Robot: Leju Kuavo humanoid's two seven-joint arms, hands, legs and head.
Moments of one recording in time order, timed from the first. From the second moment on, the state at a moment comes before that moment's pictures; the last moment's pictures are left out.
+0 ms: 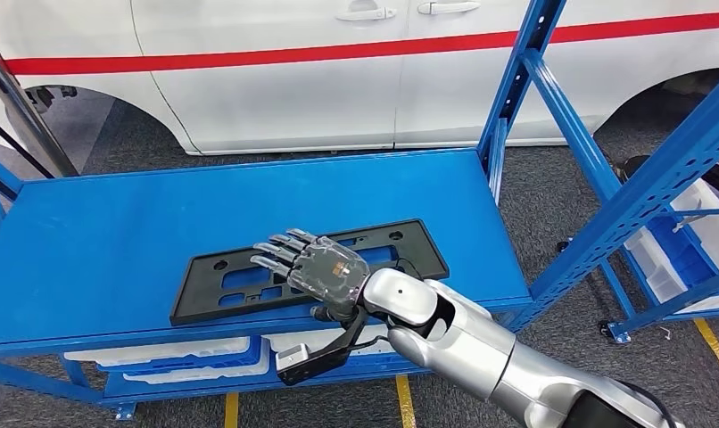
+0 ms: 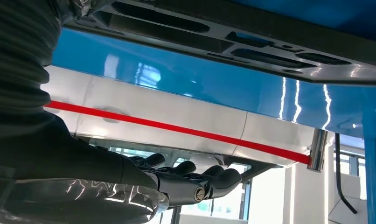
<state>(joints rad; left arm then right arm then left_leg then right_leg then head) -0.05 -0.13 -0.12 -0.18 0.08 0.07 -0.06 -0.75 -0.05 1.09 -1.22 0.92 -0.01 -0.07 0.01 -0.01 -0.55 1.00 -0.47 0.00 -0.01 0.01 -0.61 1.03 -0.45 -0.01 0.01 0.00</state>
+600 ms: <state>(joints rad) -0.05 -0.13 -0.11 -0.18 0.08 0.07 -0.06 -0.80 -0.05 1.13 -1.19 0.84 0.04 -0.06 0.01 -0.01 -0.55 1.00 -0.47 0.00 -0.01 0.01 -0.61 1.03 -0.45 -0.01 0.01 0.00</state>
